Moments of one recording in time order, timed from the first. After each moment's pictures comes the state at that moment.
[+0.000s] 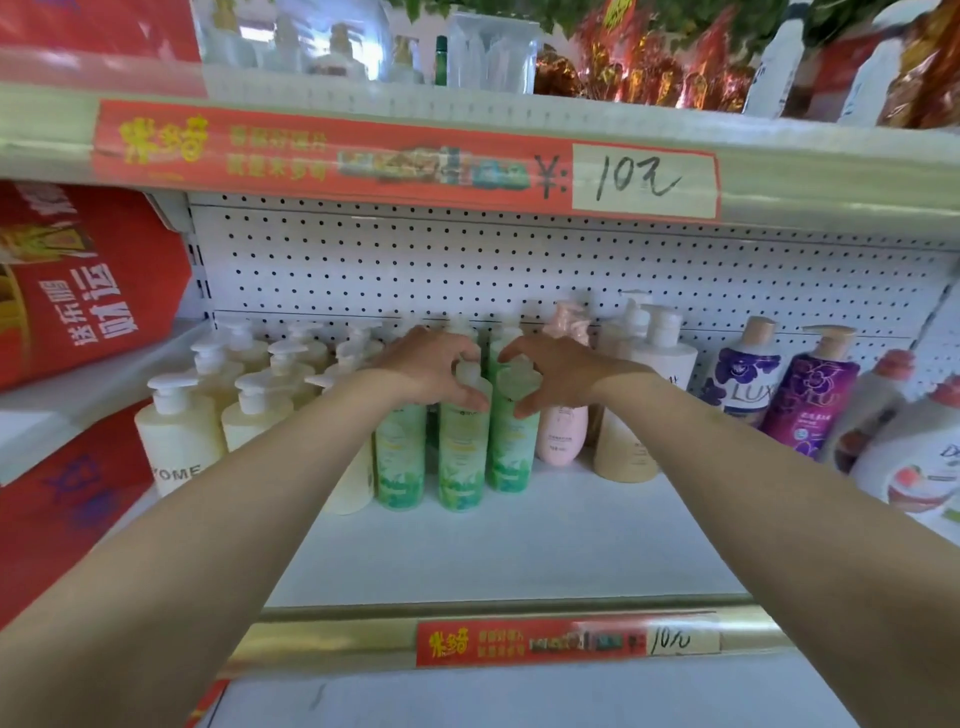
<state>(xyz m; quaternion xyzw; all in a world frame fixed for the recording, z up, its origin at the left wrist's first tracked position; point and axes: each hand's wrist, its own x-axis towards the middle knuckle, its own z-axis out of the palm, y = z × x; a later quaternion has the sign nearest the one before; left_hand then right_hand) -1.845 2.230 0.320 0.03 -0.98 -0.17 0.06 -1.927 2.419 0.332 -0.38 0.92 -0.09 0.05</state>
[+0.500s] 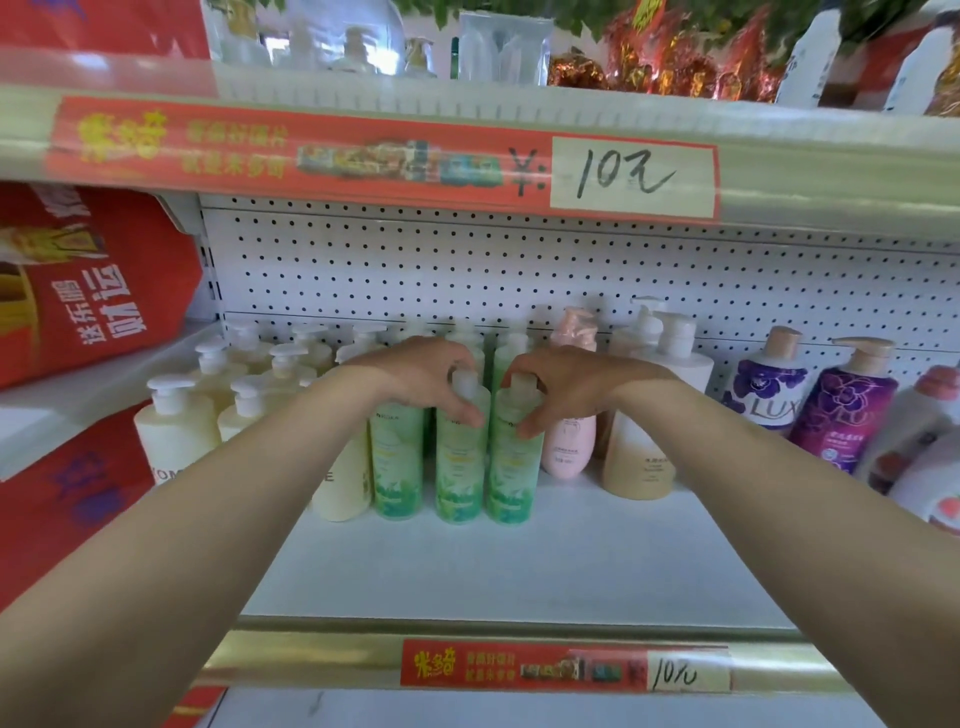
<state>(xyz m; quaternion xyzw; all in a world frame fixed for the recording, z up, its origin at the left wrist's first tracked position) -1.844 2.231 0.330 0.04 -0.99 -0.17 0.00 -1.935 2.426 0.339 -0.43 0.90 -0.05 0.10</state>
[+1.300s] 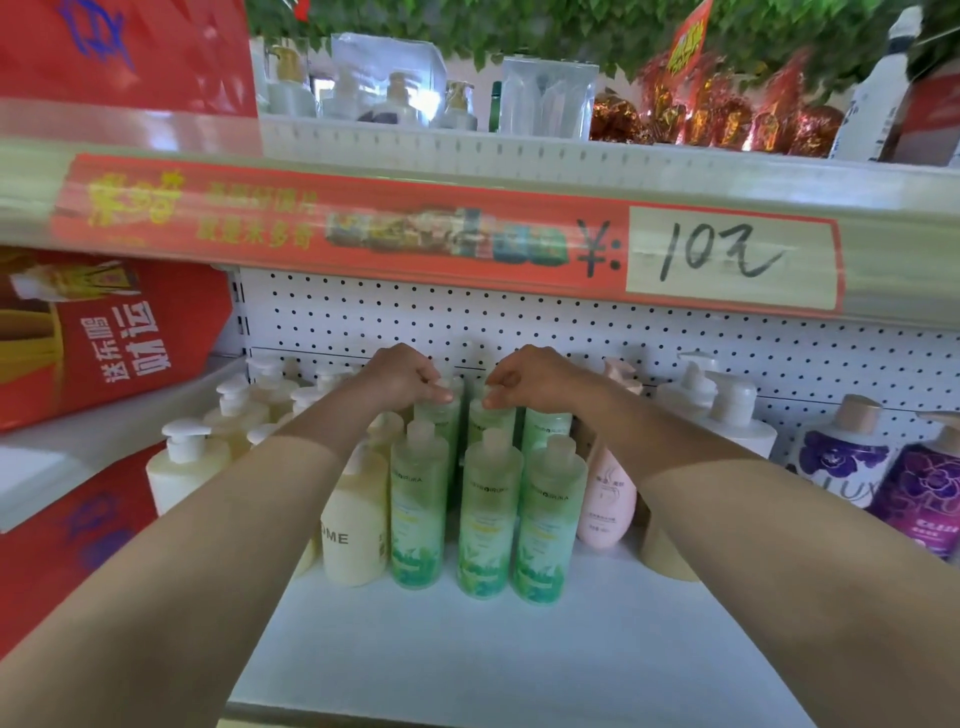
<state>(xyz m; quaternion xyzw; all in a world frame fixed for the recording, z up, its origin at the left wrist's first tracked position) -1.902 2.143 0.319 0.17 -0.93 -0.30 0.13 -1.997 2.334 0.343 -0.43 0.89 -0.16 0.04</state>
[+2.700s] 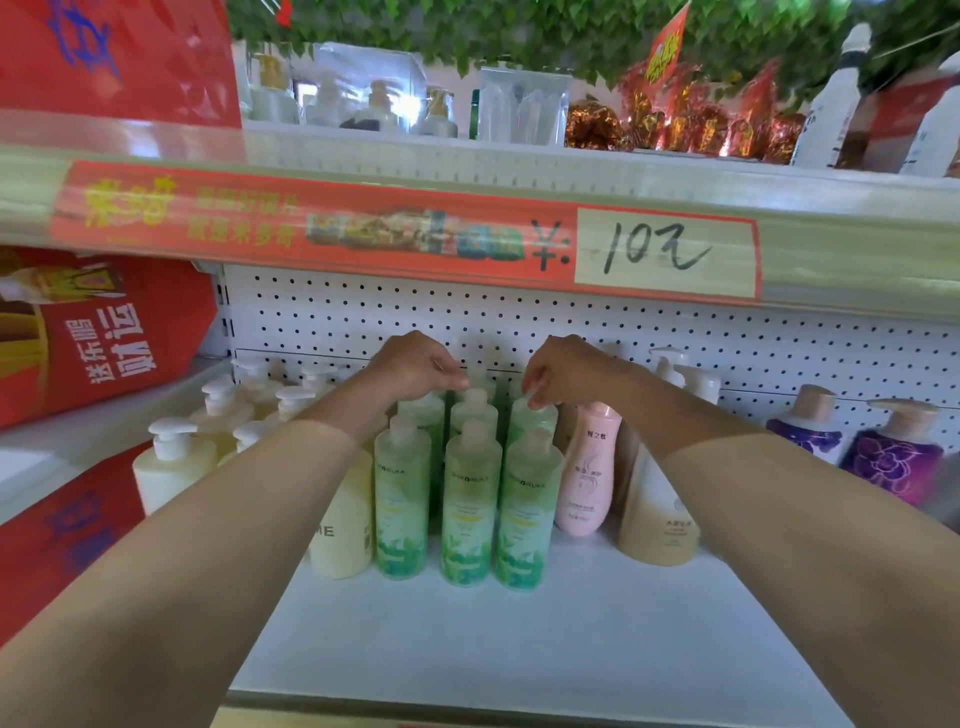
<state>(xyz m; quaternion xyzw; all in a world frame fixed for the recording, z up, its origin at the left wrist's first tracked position) -1.896 2.185 0.341 0.12 -0.94 -0.29 0.14 -2.008 2.382 0.358 -0.40 0.91 -0.10 -0.01</state>
